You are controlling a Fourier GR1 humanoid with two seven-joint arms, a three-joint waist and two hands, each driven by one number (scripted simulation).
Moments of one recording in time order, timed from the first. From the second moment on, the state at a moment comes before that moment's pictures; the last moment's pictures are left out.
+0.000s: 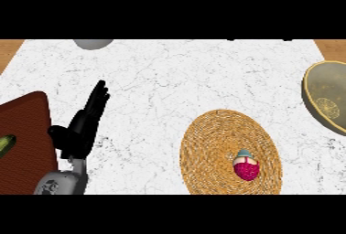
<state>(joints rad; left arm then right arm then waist) -0.13 0.10 -0.08 -1.56 -0.02 0.09 0.08 -0.21 -0.77 -0.23 -2.26 -0.06 0.01 0.63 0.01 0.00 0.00</state>
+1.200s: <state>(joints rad) -0.17 0.08 -0.07 -1.53 -0.03 0.08 0.09 -0.48 -0.79 -0.17 -1.16 0.42 -0.04 -0.01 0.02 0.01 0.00</state>
